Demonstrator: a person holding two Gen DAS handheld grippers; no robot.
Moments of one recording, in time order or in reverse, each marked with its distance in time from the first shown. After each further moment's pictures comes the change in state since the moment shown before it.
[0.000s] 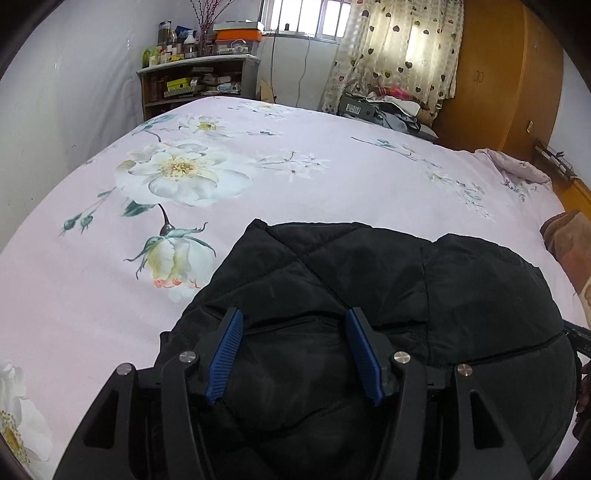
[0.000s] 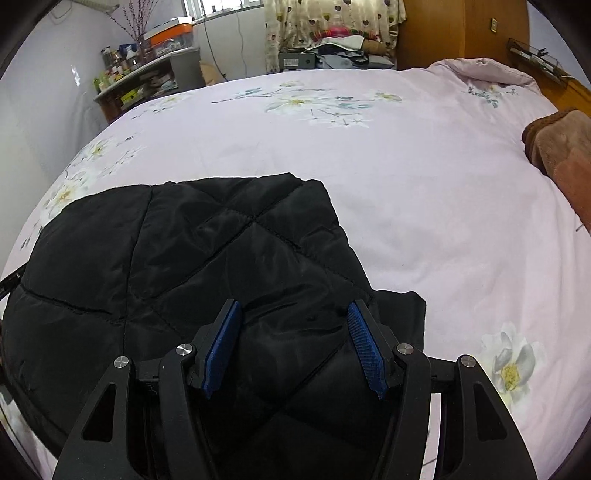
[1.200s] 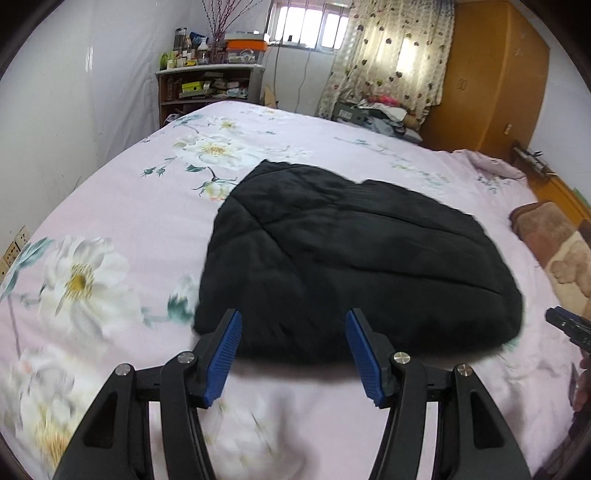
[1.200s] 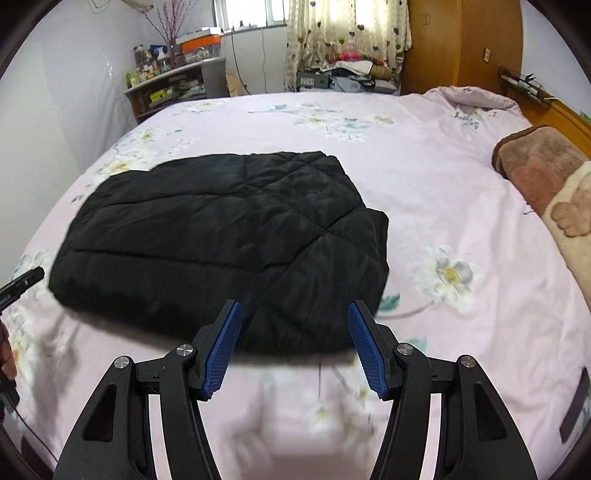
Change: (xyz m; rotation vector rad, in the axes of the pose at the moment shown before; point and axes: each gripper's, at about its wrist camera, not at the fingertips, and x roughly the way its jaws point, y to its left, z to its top) left arm -0.185 -0.012 -0.115 -0.035 -0.015 -0.022; right arm -0.155 0.044 -0.097 -0.061 -0.067 0.000
